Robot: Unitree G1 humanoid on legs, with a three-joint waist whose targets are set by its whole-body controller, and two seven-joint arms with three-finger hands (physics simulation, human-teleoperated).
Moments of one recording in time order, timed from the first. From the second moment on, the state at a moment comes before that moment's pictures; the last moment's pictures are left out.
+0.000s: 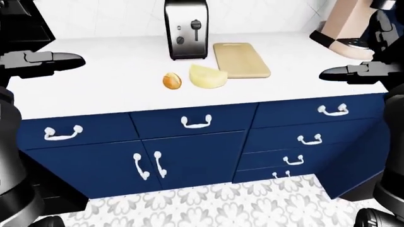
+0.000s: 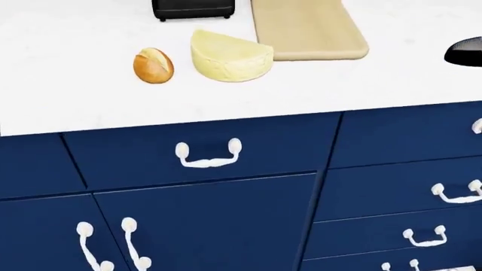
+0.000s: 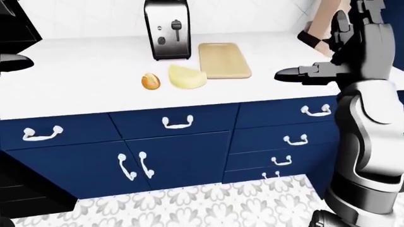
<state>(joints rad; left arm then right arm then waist) -0.64 0.70 0.45 -0.24 -0.34 0.56 0.07 -0.60 -0.62 -0.41 -0.22 0.30 0.52 0.06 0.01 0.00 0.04</state>
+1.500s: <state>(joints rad) -0.65 0.75 0.46 -0.23 -0.37 0.57 0.08 -0.67 -0.70 -0.40 -0.17 0.30 0.56 0.05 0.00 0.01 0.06</state>
